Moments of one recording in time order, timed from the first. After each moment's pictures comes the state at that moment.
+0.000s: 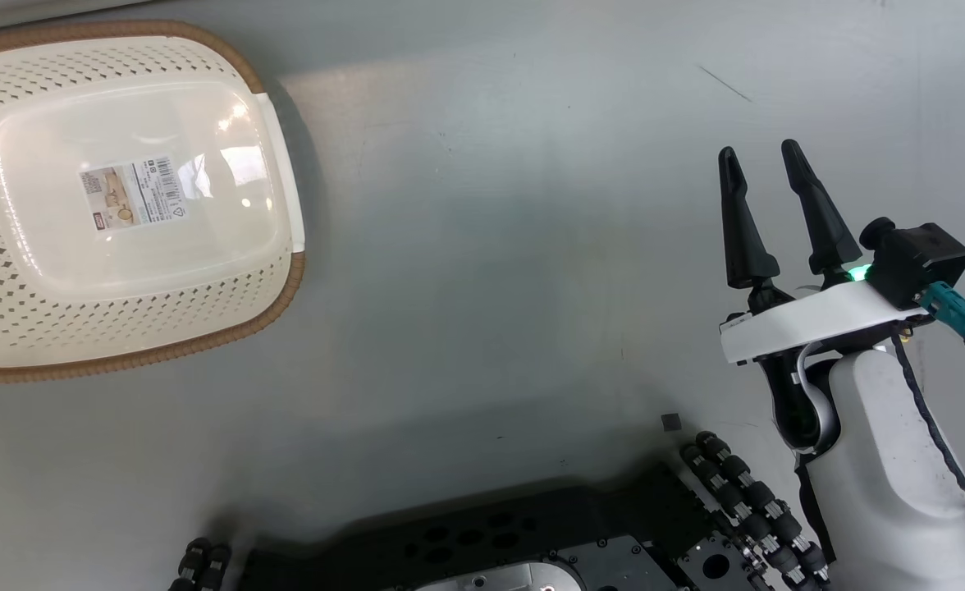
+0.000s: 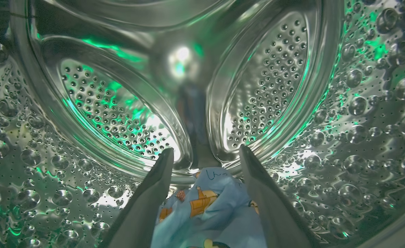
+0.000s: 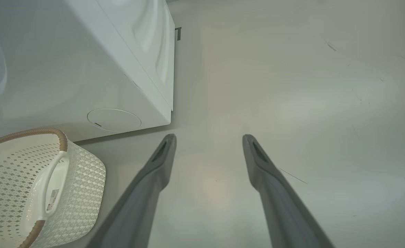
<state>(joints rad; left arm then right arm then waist) -1.28 0.30 -0.02 0.71 -0.24 -0.10 -0.25 -0.24 -0.04 0.19 0.20 0.35 0.12 -0.25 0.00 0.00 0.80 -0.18</state>
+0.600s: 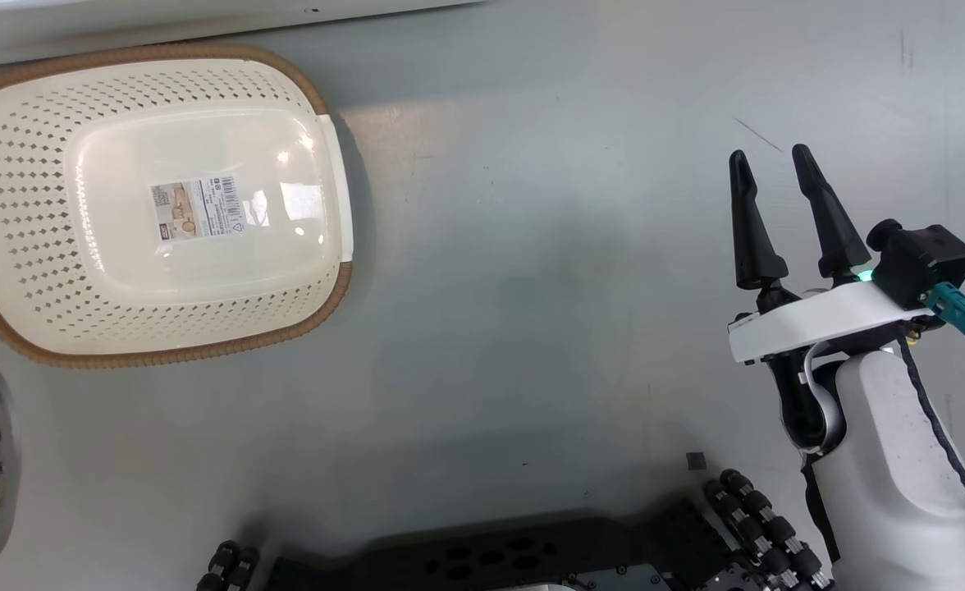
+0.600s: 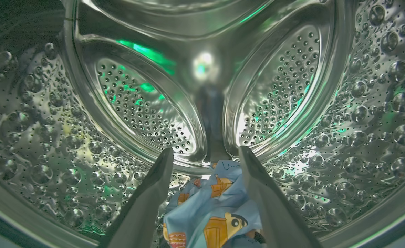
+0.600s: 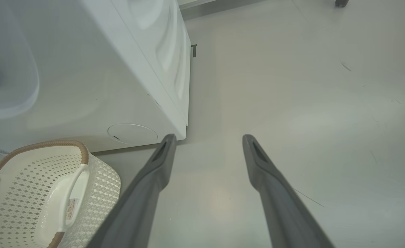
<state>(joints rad) -1.19 0.23 -0.01 0.72 -0.27 -0.11 -0.25 -0.24 -0.04 0.17 0.22 0.33 0.12 -0.25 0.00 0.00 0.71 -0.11</state>
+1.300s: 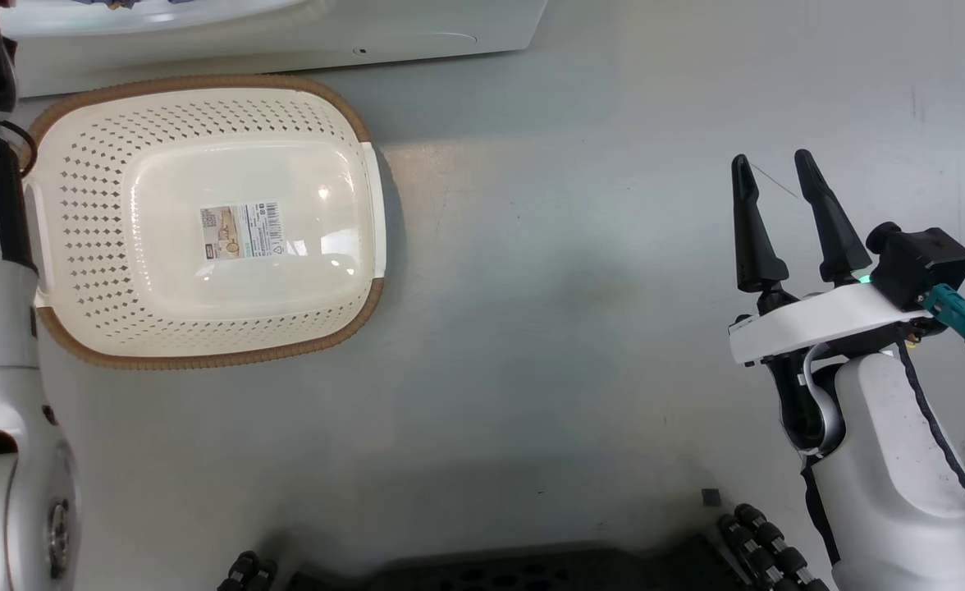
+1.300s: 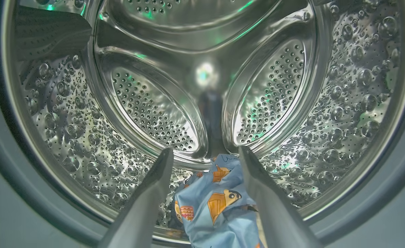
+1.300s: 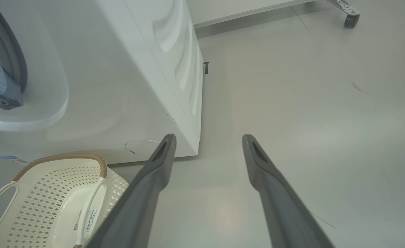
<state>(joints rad) -0.99 0.19 0.00 0.59 -0.27 -0.12 -0.26 -0.24 -0.05 0.17 0.24 0.33 0.12 -0.25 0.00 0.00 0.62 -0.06</state>
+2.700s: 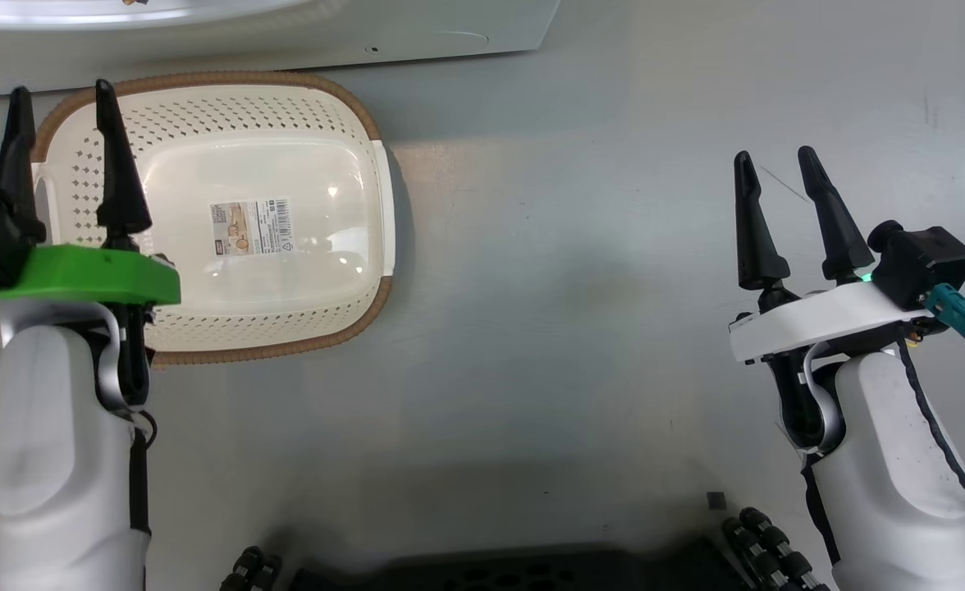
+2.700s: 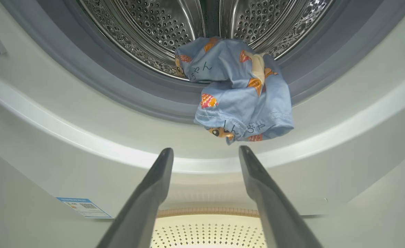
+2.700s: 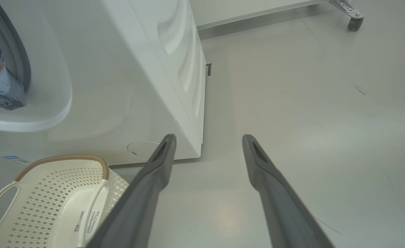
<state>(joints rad) -0.36 0.08 0.09 0.24 -0.24 -0.11 -0.26 -0.24 -0.05 0.17 0.23 0.32 0.12 -0.25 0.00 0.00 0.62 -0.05</state>
